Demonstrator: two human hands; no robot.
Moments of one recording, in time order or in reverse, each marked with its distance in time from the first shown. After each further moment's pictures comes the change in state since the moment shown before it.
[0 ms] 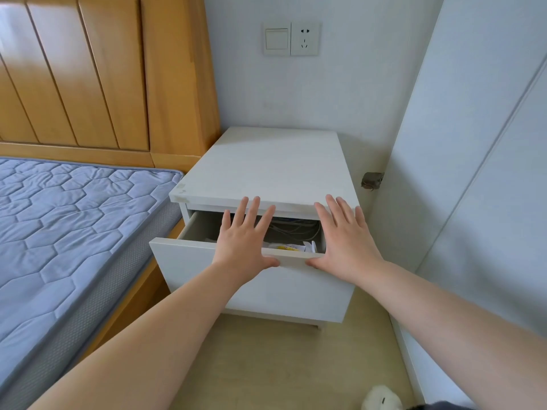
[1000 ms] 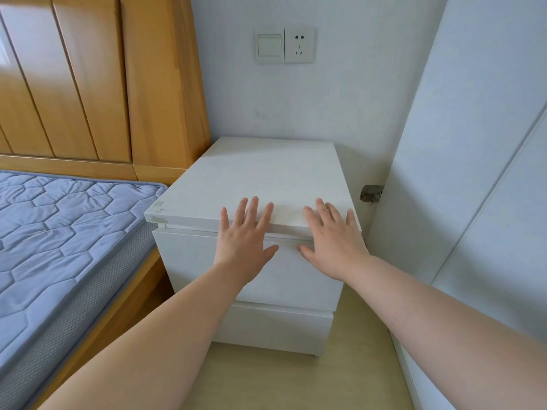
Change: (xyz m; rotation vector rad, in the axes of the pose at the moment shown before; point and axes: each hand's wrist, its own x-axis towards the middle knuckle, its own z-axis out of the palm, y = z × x) left_hand 0.070 0.005 0.024 0.057 0.156 -0.006; right_hand 0.070 0.023 0.025 -0.052 0.003 -0.004
